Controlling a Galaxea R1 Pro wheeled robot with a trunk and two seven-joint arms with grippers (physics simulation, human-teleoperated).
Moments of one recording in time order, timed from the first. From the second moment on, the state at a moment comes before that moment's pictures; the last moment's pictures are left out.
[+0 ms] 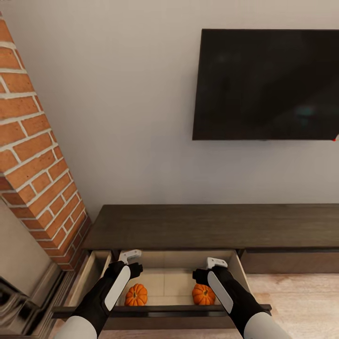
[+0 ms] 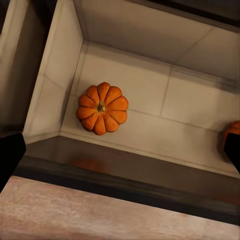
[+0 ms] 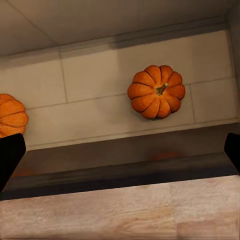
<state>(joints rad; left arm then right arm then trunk) -0.50 -0.09 -0.19 -0.87 0.53 0.60 0.50 -0.54 0.05 0.32 -0.75 -0.58 0.57 -0.38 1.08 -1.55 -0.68</state>
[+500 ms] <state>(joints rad) -0.50 -0.09 -0.19 -0.87 0.53 0.60 0.50 -0.54 0.05 0.32 -0.75 -0.58 0.58 -0.38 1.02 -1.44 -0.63</state>
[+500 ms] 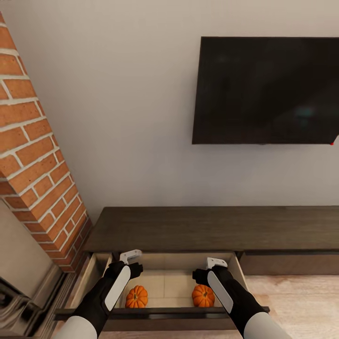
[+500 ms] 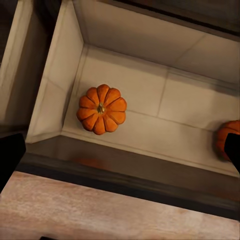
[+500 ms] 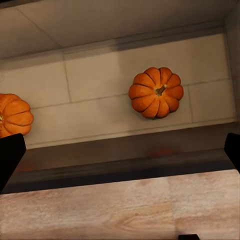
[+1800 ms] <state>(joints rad) -0.50 -0.09 -0.19 -0.88 0.53 0.60 0.50 -0.54 0.05 0.32 -0.75 -0.58 0.57 -0.38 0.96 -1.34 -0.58</state>
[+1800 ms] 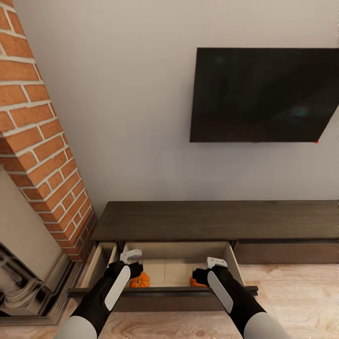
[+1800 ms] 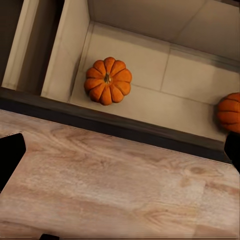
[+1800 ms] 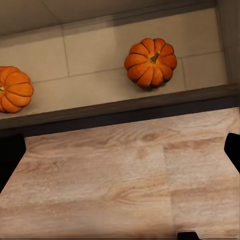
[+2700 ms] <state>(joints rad) -0.50 -0.09 -0.19 -0.88 0.53 0.60 0.50 -0.54 0.05 0.32 -0.75 -0.58 0.57 -0.38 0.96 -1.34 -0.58</state>
